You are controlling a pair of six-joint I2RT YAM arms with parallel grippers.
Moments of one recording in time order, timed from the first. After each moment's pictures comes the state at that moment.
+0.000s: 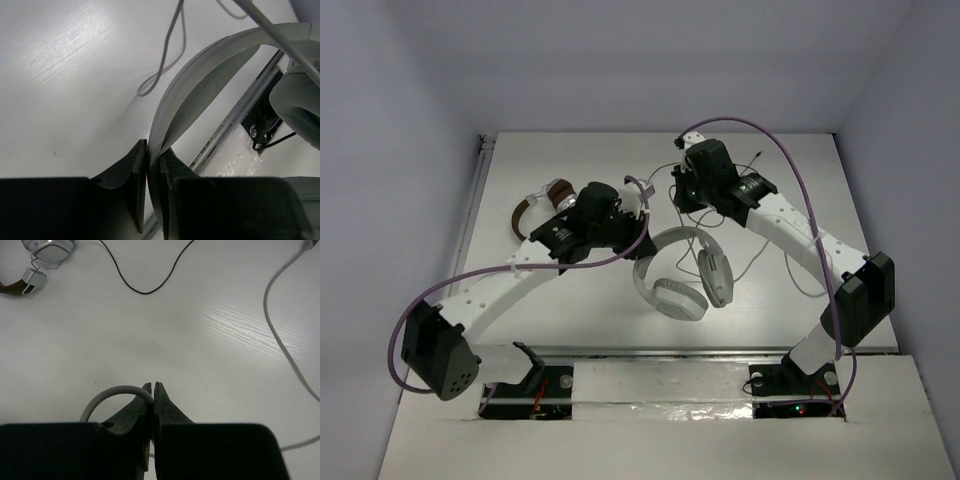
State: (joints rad) left arm -0.69 1.30 1.07 -0.42 0.37 -0.31; right arm 0.63 1.60 1.53 -0.59 0.09 0.24
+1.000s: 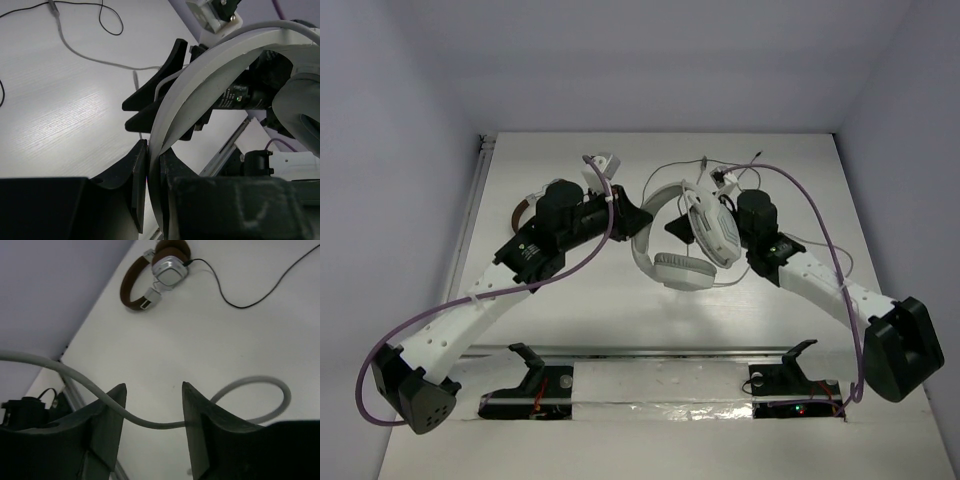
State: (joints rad) left arm -0.69 1.06 1.06 -0.23 0.22 -0.50; right arm 0.54 1.25 0.82 0.19 -0.37 0.51
